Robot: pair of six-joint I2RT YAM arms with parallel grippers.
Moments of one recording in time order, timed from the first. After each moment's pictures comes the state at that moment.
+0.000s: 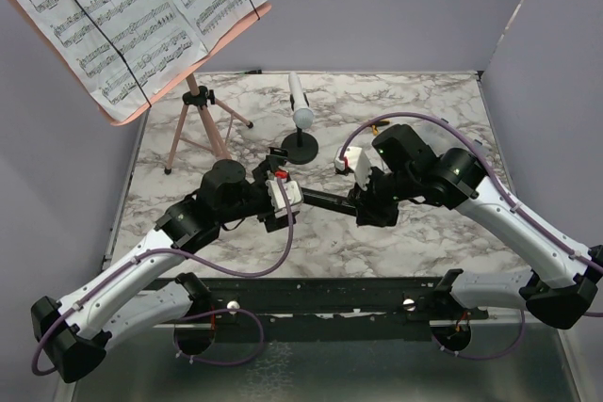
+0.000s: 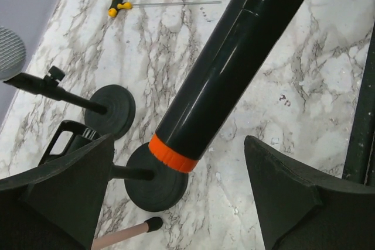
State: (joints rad) left arm -0.76 0.83 0.79 -0.32 0.29 0.51; right arm 0.83 1.21 1.37 -1.12 -0.27 -0.29
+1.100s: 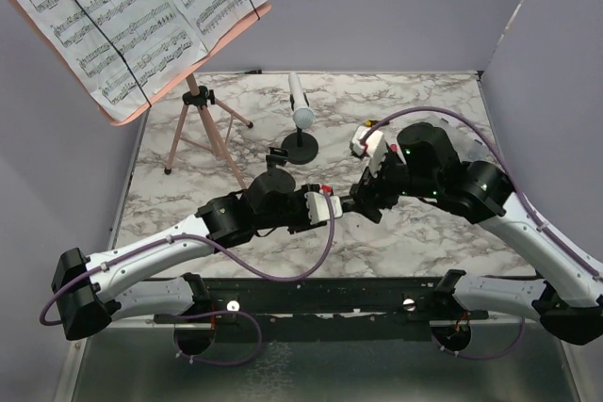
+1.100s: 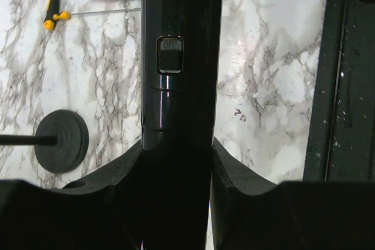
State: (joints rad) left arm -1.03 1.07 0.88 -0.33 0.18 0.47; right arm 0.84 1.12 1.35 -0.96 -0.22 -0.26
